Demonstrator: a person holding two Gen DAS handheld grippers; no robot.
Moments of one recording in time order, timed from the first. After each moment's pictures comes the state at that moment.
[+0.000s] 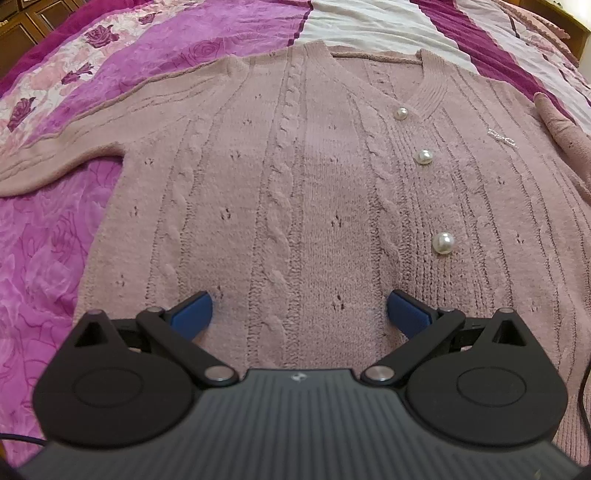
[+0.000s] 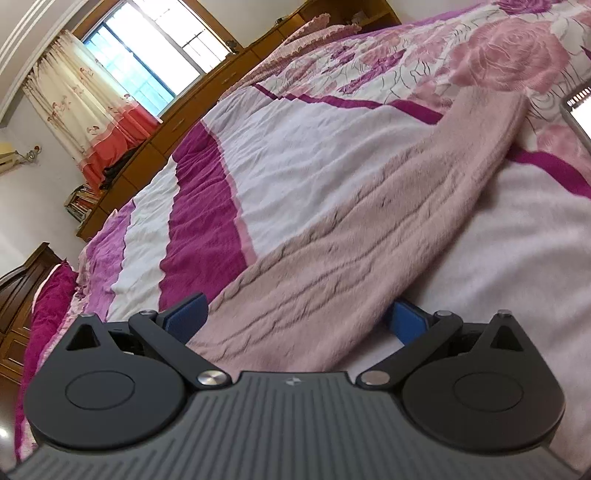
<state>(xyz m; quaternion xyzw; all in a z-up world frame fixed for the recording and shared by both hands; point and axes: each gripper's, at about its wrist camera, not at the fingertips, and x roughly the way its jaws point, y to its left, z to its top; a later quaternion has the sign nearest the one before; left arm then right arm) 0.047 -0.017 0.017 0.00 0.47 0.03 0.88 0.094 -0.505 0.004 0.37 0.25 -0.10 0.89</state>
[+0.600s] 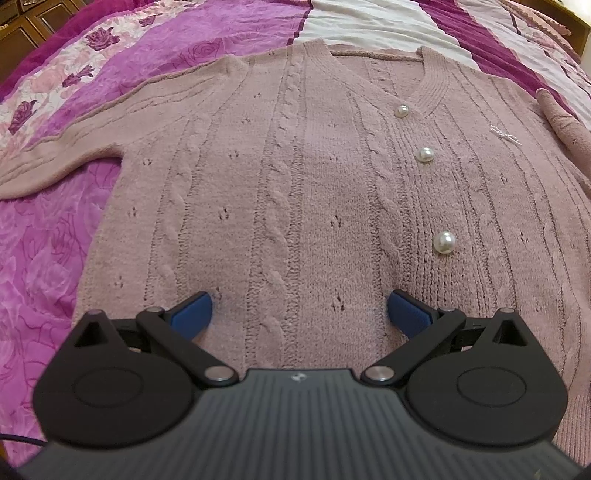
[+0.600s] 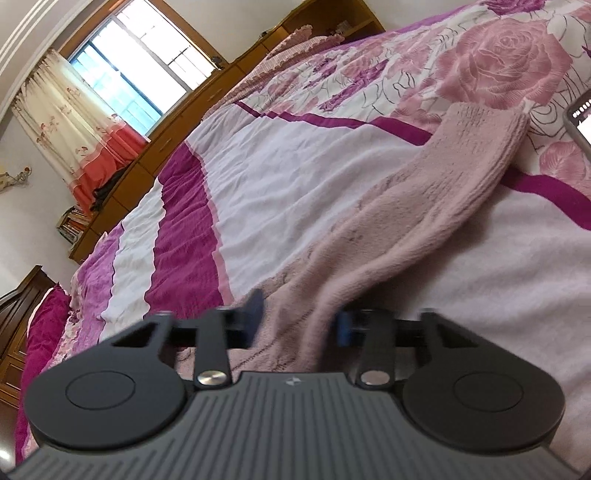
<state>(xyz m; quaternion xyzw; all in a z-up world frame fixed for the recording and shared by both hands) 0.047 -0.019 0.015 0.01 0.47 0.04 0.88 0.109 -0.528 0.000 0.39 0.23 -0.13 0.88</state>
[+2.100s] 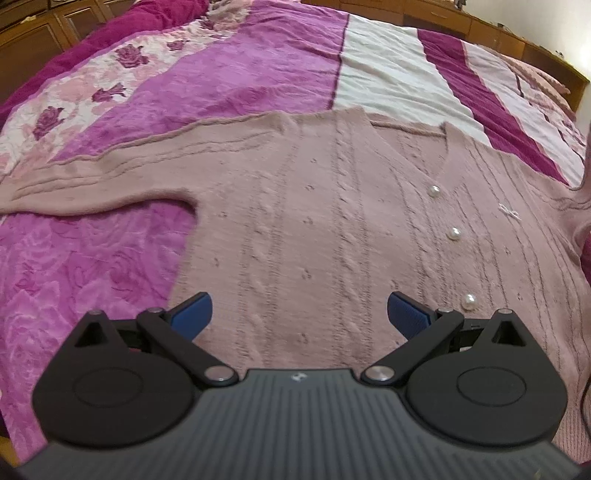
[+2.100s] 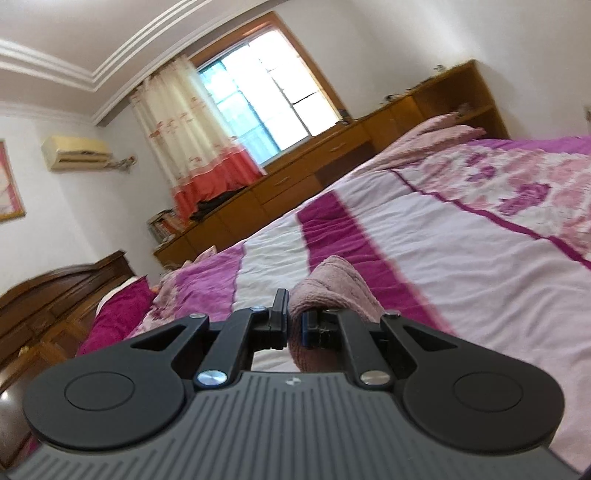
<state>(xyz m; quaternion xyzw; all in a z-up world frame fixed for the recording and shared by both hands) 0.037 0.045 0.062 -0.04 0.41 0.04 0.91 0.060 -0.339 0.175 0.28 0.10 0.00 0.96</state>
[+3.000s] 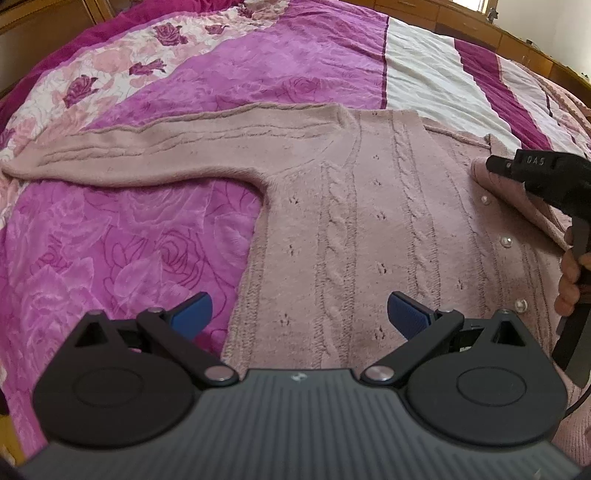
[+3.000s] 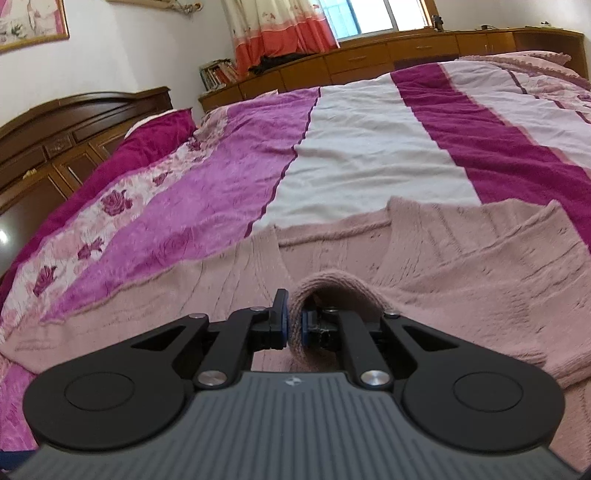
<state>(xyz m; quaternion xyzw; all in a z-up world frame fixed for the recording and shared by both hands) 0.028 0.095 0.048 -0.07 0.42 0.07 0.90 0.134 -0.101 0.050 0.14 0.28 0.10 0.94</state>
